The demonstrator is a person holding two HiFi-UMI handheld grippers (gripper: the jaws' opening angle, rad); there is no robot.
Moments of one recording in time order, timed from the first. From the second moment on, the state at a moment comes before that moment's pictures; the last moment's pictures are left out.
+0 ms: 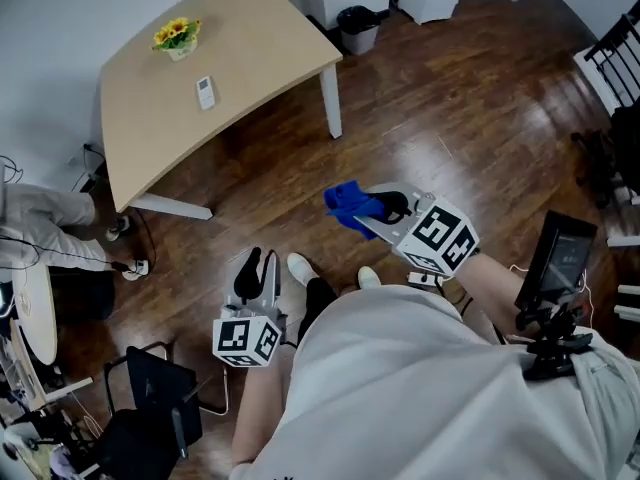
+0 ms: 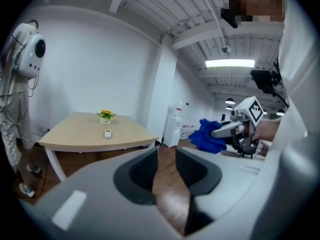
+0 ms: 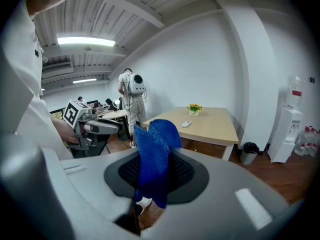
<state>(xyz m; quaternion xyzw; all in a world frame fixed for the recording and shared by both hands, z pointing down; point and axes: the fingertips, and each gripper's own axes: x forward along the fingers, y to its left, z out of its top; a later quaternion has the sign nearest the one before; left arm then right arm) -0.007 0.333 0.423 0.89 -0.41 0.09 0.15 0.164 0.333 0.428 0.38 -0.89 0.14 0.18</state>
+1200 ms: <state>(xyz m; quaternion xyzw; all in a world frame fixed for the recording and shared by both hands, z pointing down) 0.048 0.368 0.407 0.91 -0.37 0.12 0.13 0.176 0.382 0.414 0.37 -0.90 0.13 0.19</state>
